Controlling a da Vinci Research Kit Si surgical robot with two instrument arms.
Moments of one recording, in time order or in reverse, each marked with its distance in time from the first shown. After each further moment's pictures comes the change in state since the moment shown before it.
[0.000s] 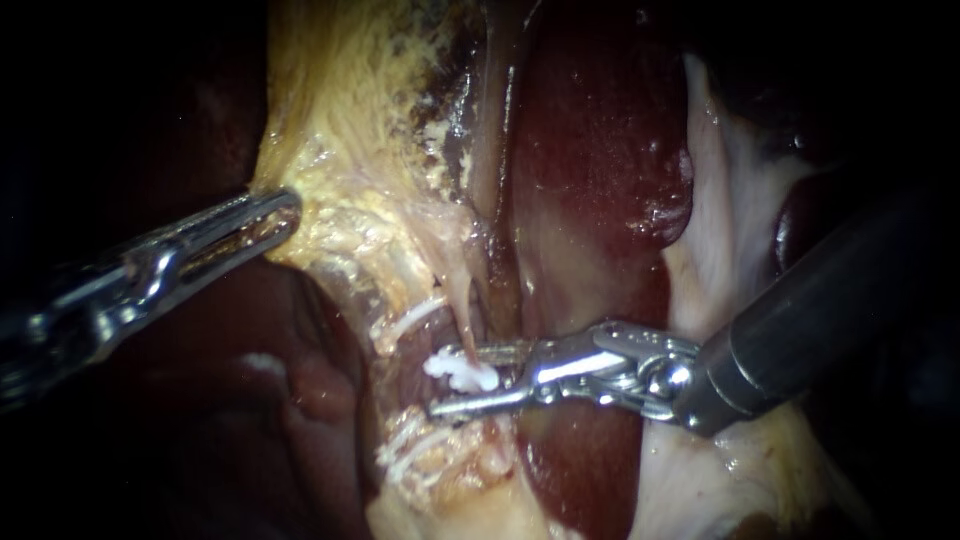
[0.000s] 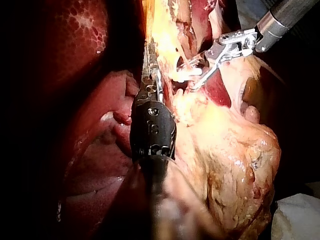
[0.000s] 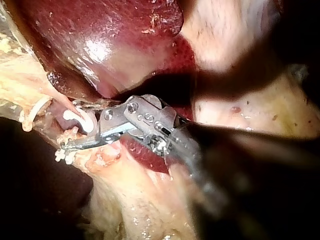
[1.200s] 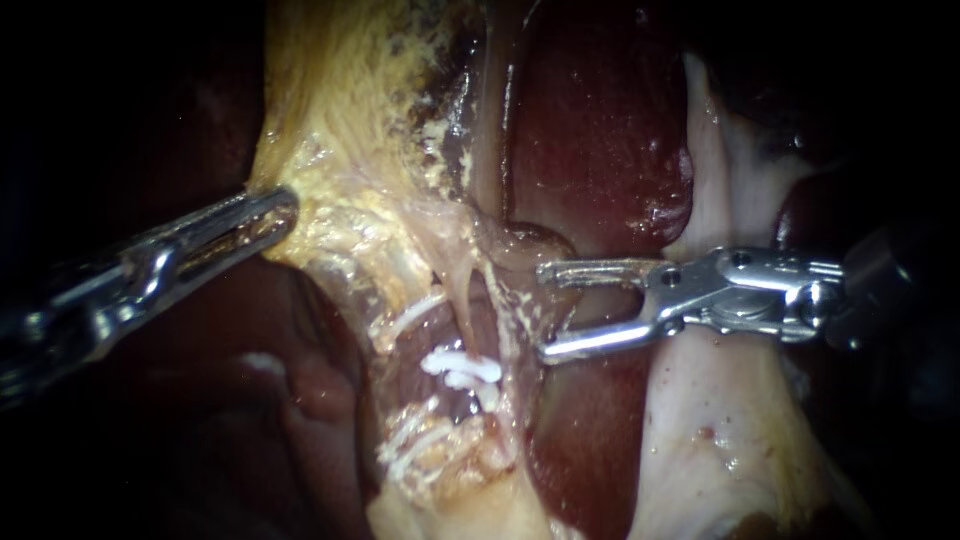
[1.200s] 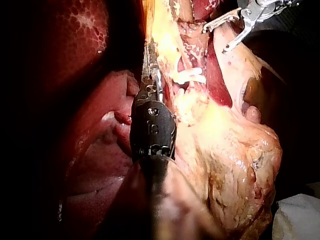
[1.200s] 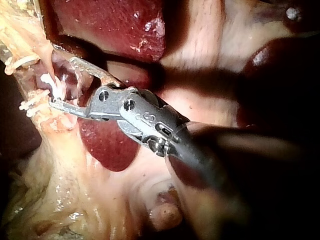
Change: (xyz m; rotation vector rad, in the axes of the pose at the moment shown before) right arm 0.008 -0.003 -0.013 0.022 0.040 -0.381; left arm 0.000 0.000 0.000 0.000 -0.001 -0.001
